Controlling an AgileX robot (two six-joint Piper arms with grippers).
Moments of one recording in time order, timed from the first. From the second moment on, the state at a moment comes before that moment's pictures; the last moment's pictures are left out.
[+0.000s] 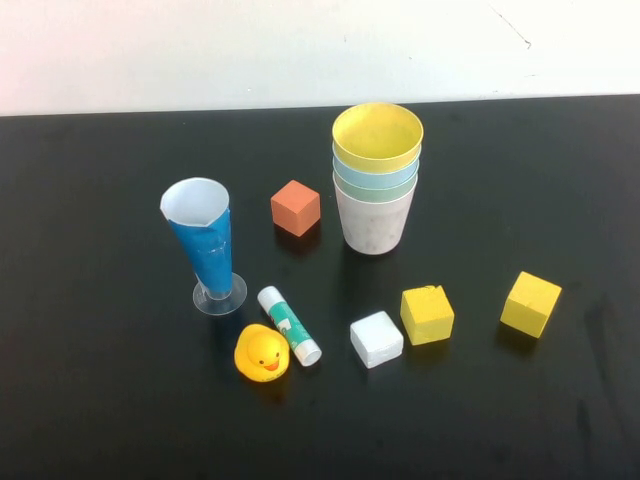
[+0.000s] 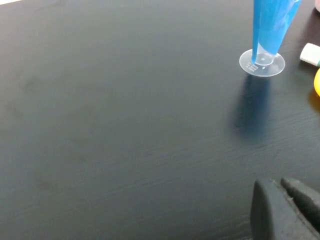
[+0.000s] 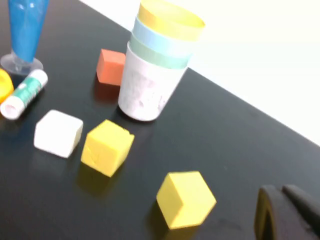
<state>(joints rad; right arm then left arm) 0.42 0.55 -0.35 0.70 0.12 -1.07 -0.57 0.16 -0.51 0.37 0.90 -0.37</state>
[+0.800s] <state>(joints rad) -0.17 -0.01 0.03 0.01 0.20 -0.21 -0.57 0.16 -0.51 0.37 0.90 -0.37</state>
